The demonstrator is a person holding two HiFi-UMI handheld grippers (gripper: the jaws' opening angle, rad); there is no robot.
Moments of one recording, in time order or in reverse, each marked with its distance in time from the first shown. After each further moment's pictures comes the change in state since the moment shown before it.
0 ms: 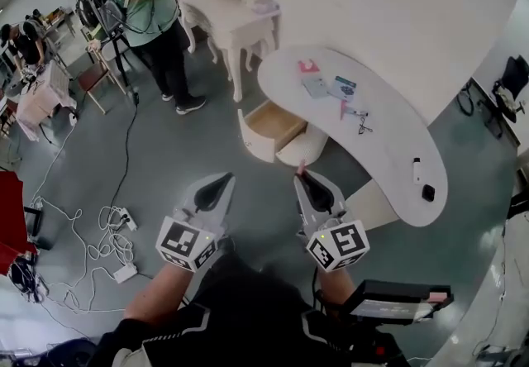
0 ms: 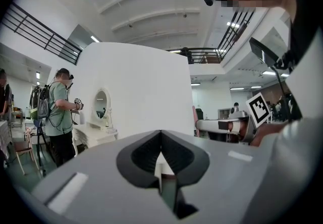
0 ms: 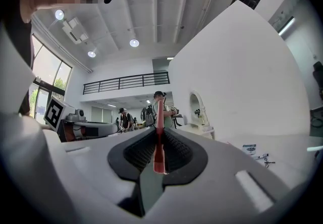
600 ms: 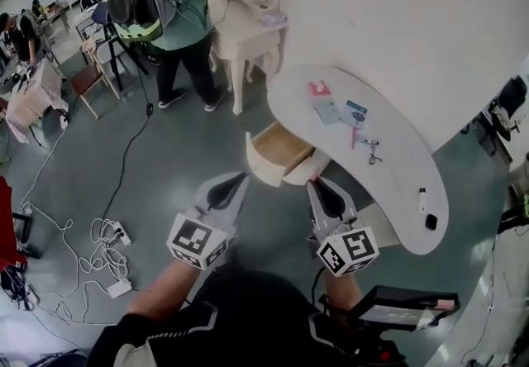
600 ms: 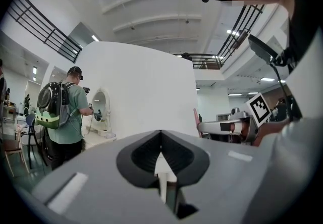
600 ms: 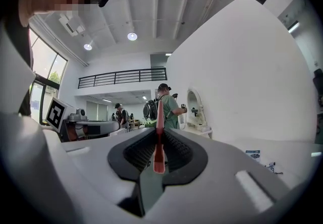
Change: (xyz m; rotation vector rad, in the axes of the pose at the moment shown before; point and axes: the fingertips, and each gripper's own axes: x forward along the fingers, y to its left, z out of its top) left arm 0.066 0.104 0.007 -0.028 -0.054 -0.054; right arm 0.108 -0.030 0.007 -0.023 0.040 -0.054
